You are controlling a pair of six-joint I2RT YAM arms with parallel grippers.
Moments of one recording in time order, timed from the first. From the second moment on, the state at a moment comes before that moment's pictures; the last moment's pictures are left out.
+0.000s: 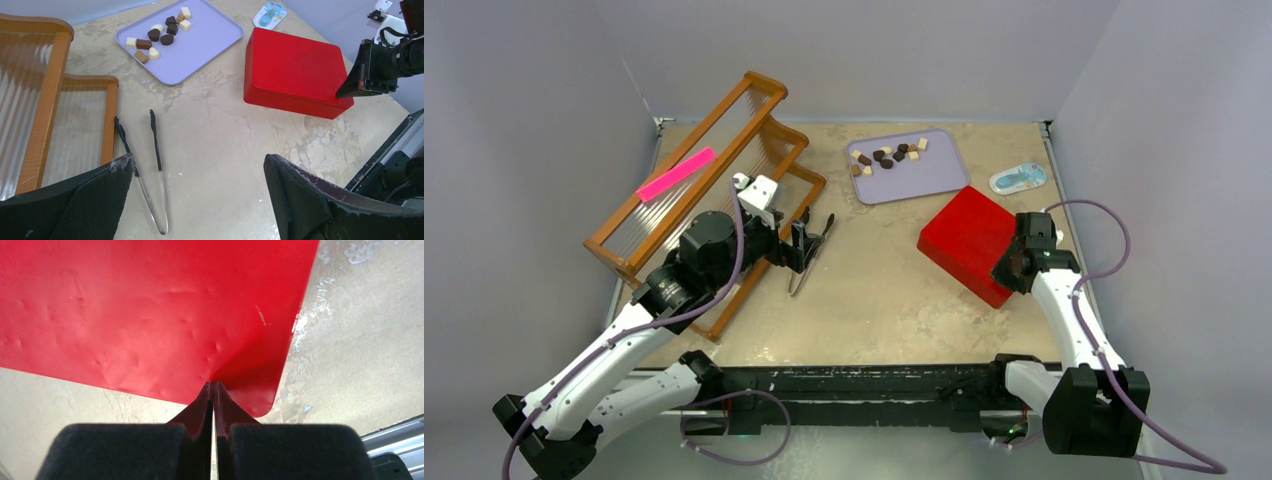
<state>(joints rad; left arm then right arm) -0.71 0.82 0.92 -0.32 -0.02 -0.17 -0.07 1.06 0.73 -0.76 0.10 0.57</state>
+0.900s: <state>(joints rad) -0.71 0.81 0.92 -0.32 -0.09 -0.15 -0.07 1.04 0.79 -0.88 0.18 0.70</state>
